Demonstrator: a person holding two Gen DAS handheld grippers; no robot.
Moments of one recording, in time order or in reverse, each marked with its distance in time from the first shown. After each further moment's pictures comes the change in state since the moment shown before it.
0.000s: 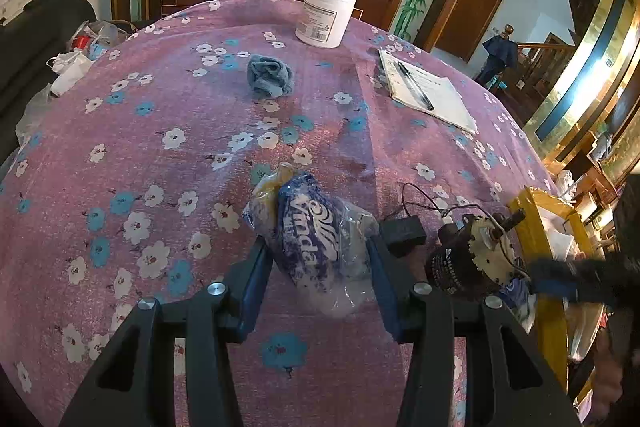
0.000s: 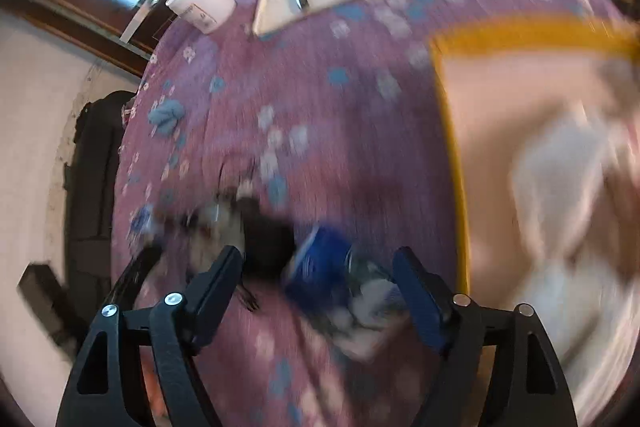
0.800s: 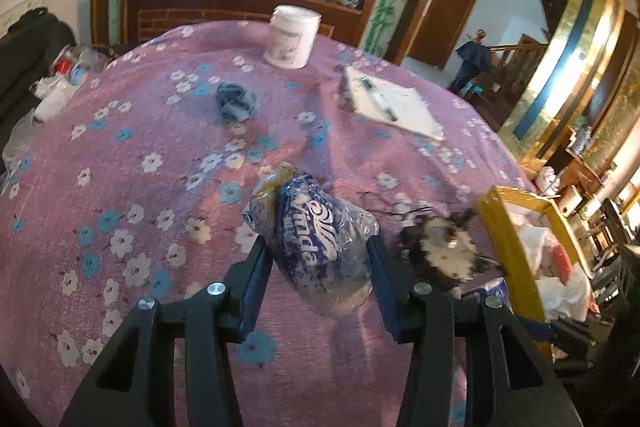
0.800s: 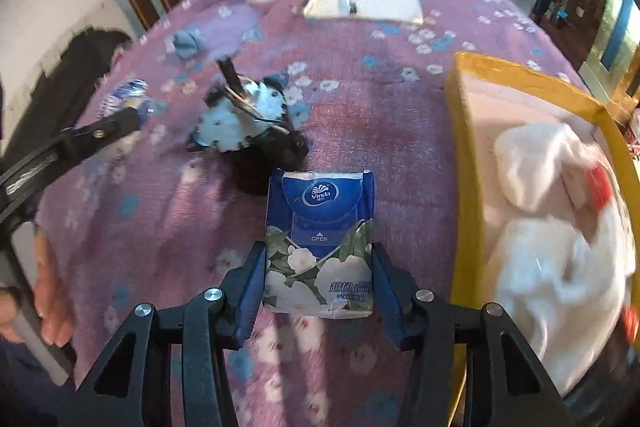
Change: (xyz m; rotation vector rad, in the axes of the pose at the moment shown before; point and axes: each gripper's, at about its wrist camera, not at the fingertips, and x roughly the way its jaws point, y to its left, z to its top) left arm -0.023 -0.021 -0.006 0.077 -0.083 -0.087; right arm 0.000 0.043 -0.090 -0.368 -0.241 -0.292
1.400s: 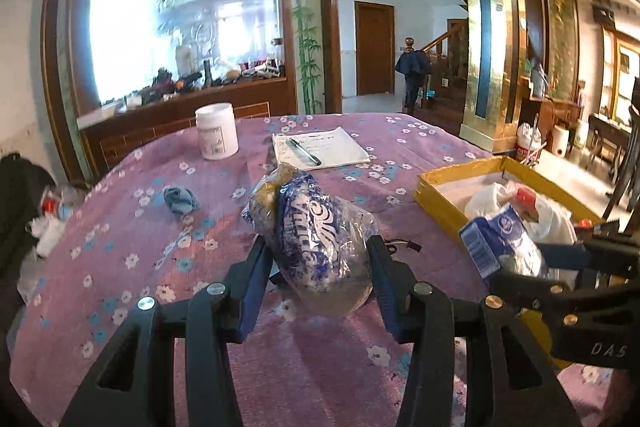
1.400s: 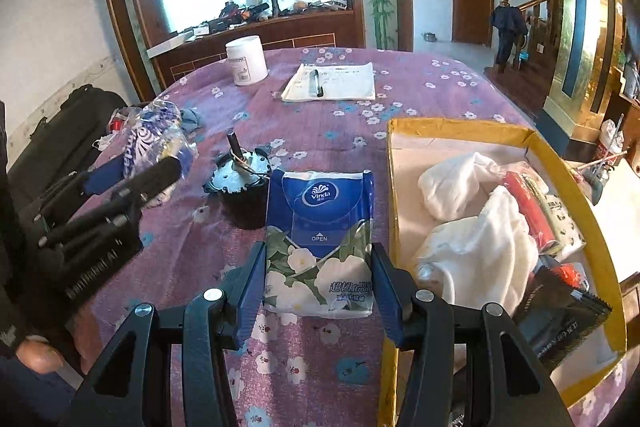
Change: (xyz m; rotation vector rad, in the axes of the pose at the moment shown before) left arm -0.039 -0.089 -0.044 0.402 -0.255 0.014; right arm -0.063 -0.002 -0.024 0.029 -0.254 -0.093
